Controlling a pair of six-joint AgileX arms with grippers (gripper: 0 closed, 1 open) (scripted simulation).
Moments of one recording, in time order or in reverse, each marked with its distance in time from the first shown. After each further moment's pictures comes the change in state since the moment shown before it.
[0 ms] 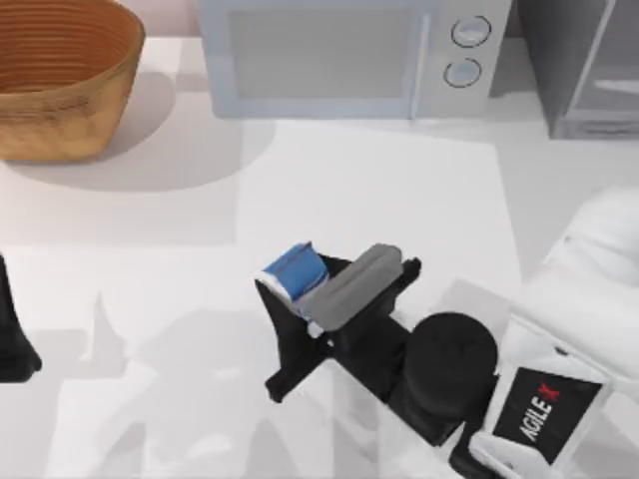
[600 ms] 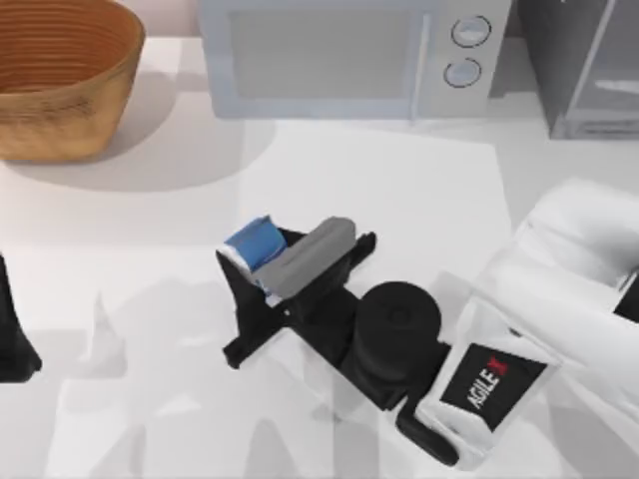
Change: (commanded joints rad) left arm 0.000 0.000 0.000 0.000 0.000 0.000; right arm -0.013 0.104 0.222 -0.085 -0.015 0.003
